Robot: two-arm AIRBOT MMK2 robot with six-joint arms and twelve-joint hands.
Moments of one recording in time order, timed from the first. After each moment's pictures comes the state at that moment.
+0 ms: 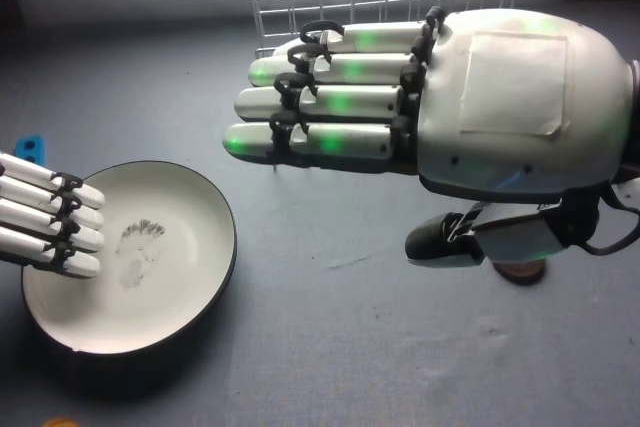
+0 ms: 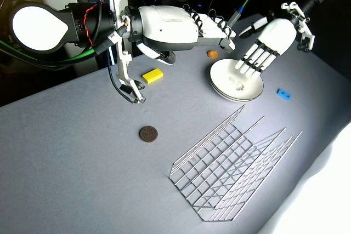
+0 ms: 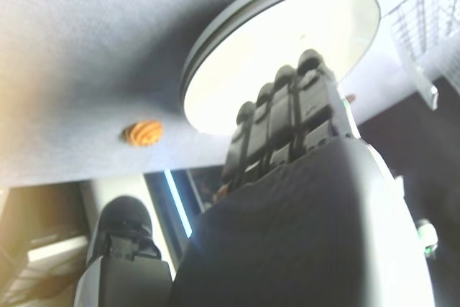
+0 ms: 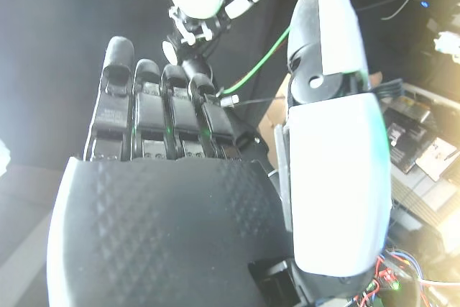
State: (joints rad) left arm 0.86 -1.04 1.89 1.56 -1.37 0.04; right arm -0.50 -0.92 0.84 -0.70 0.58 -0.61
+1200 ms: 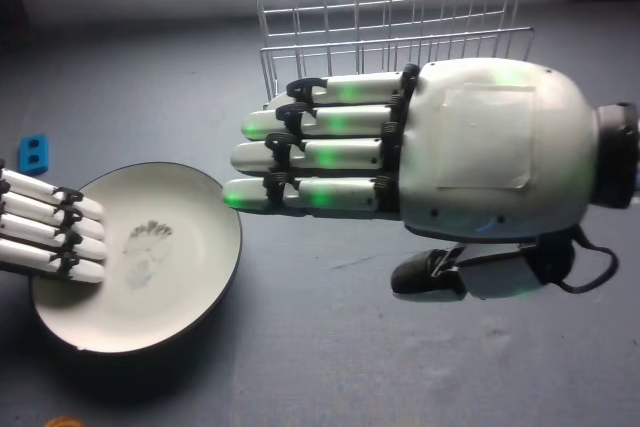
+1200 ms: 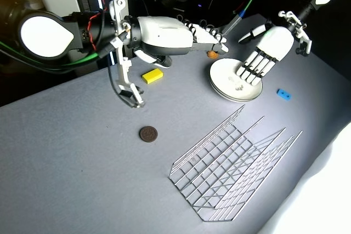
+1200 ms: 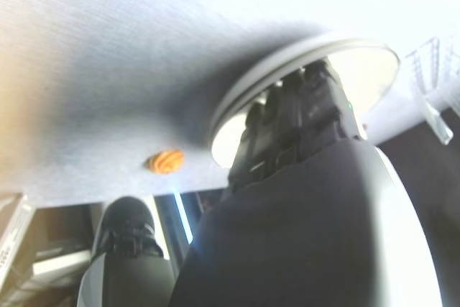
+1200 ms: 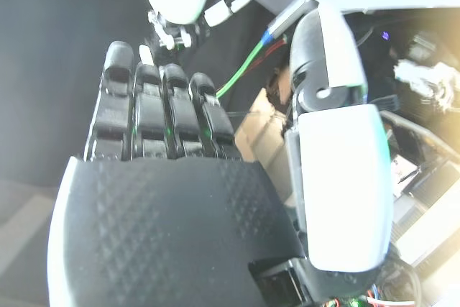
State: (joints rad) left arm 0.94 -1.09 1.89 1.52 -1.30 0.06; right arm -0.56 -0.99 0.88 -0.69 0.58 -0.74
